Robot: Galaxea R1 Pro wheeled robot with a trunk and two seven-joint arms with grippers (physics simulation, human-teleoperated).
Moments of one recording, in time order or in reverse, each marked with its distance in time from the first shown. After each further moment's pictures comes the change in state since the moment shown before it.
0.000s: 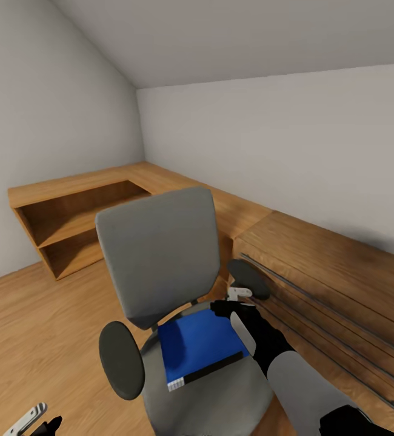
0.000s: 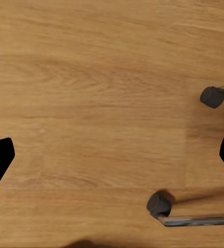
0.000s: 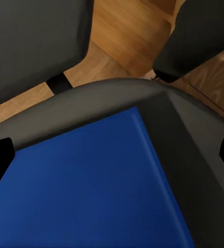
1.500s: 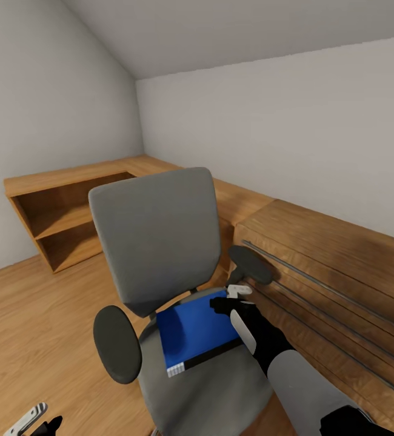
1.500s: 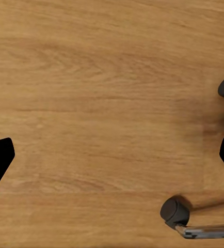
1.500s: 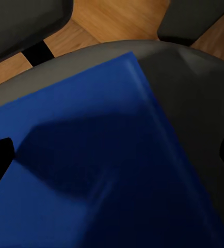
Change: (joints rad) left arm 0.000 0.000 0.000 0.001 0.000 0.000 -0.005; right arm -0.001 -0.001 0.000 -0.023 -0.007 -0.006 0.003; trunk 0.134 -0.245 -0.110
